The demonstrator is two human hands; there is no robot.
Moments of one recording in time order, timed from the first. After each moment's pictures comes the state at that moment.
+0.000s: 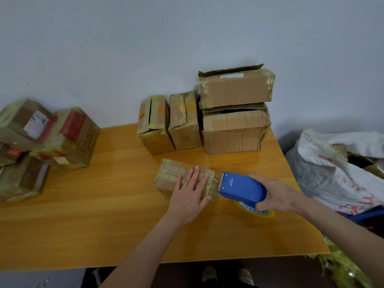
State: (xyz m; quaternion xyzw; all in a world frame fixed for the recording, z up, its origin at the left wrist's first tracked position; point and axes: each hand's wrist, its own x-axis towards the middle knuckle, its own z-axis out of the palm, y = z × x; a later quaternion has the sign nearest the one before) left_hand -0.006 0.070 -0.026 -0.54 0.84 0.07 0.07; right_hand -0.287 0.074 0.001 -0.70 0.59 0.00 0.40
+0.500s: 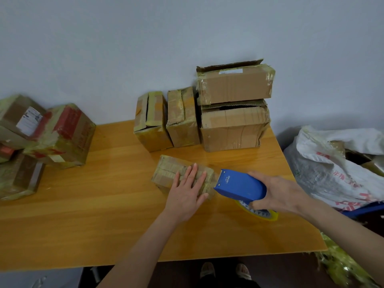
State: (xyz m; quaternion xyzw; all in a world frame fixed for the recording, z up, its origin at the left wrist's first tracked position) left_hand -0.004 0.067 -0.026 -0.53 0.84 0.06 0.07; right_hand -0.280 0.084 0.025 -0.73 0.62 0.04 0.31
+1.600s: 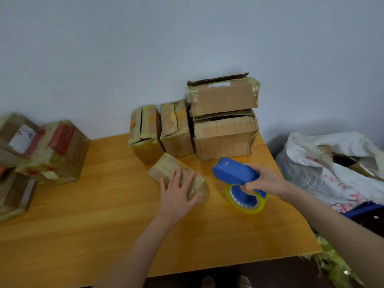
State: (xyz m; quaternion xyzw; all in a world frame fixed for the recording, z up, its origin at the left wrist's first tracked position) left_hand 0.002 0.051 -0.014 -0.60 0.79 0.08 0.04; right_hand -0.282 0.056 0.023 -0.54 0.62 -0.21 0.54
